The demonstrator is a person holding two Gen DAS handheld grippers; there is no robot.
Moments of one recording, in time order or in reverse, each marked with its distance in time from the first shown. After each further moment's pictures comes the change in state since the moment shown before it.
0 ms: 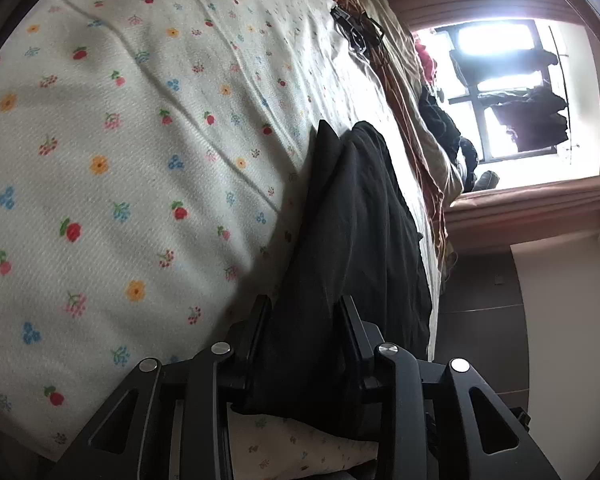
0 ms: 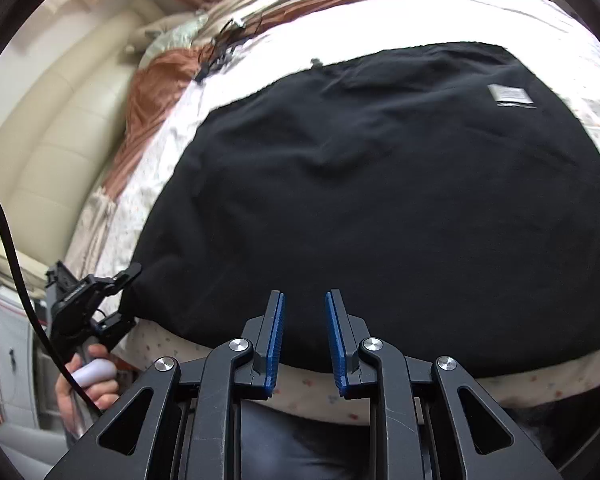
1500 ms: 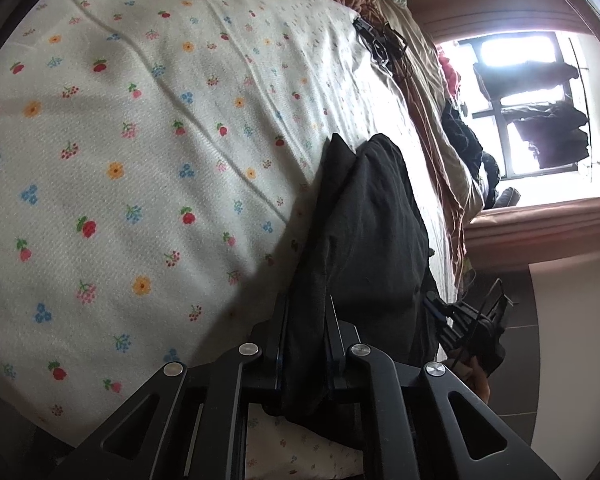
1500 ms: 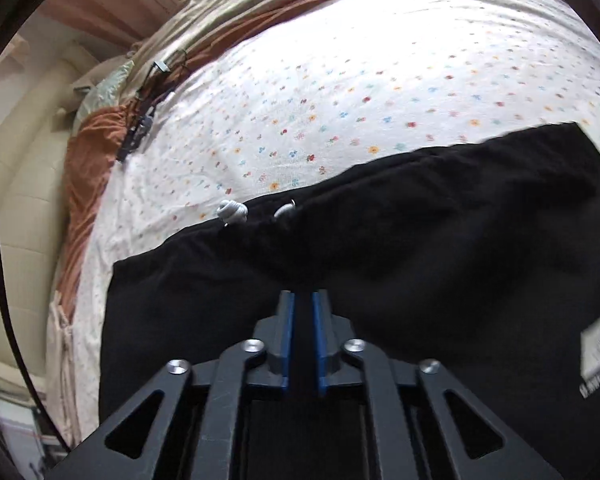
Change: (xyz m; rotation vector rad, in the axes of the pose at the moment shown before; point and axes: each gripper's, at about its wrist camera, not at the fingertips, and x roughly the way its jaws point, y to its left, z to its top) left arm -0.001 -0.022 0.001 -0.044 -0.041 0.093; right arm 0.076 -0.076 0.180 0.187 -0.070 -0.062
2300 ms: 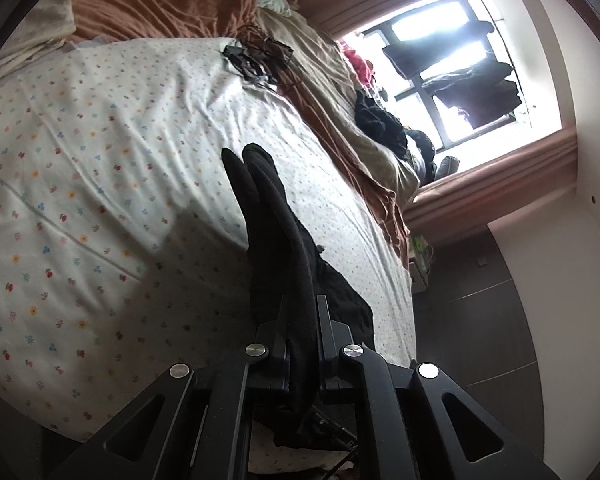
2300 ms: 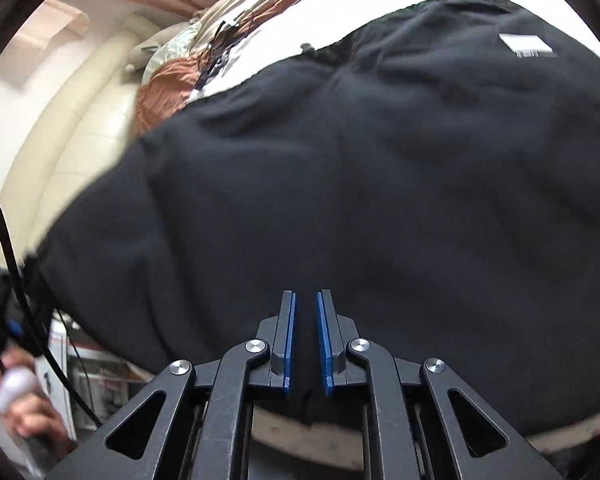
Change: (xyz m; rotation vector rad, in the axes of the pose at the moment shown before) left arm -0.039 -0.149 -0.018 0.258 -0.058 -0.138; right arm -0.063 -0.006 -0.161 -0.078 0.111 0.200
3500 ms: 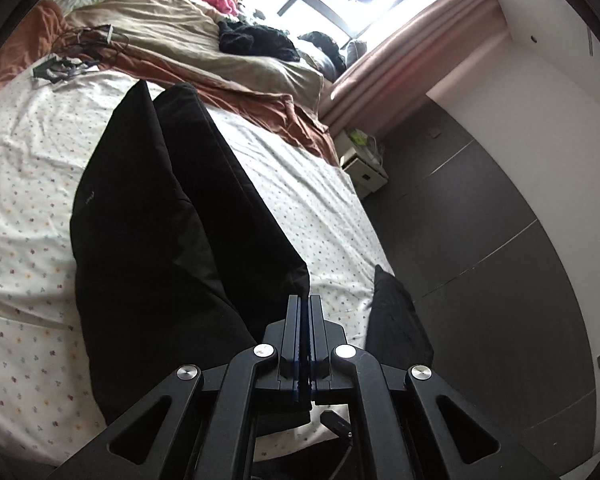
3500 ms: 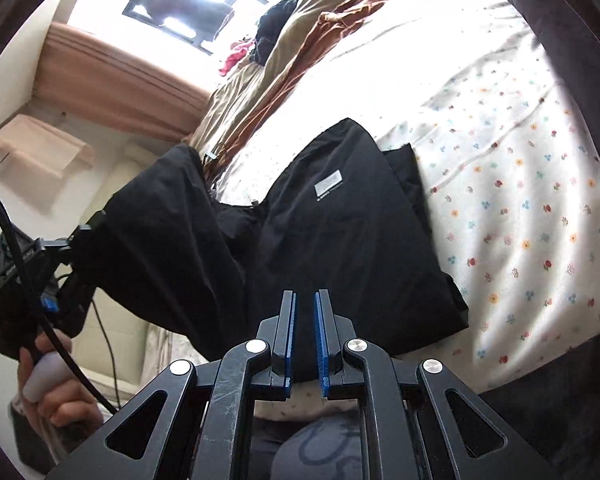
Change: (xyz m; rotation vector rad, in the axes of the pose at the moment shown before) left arm 0.128 -0.215 -0.113 0.428 0.250 -0.074; right arm -0.186 -0.113 -0.045 0.256 -0.351 0.095
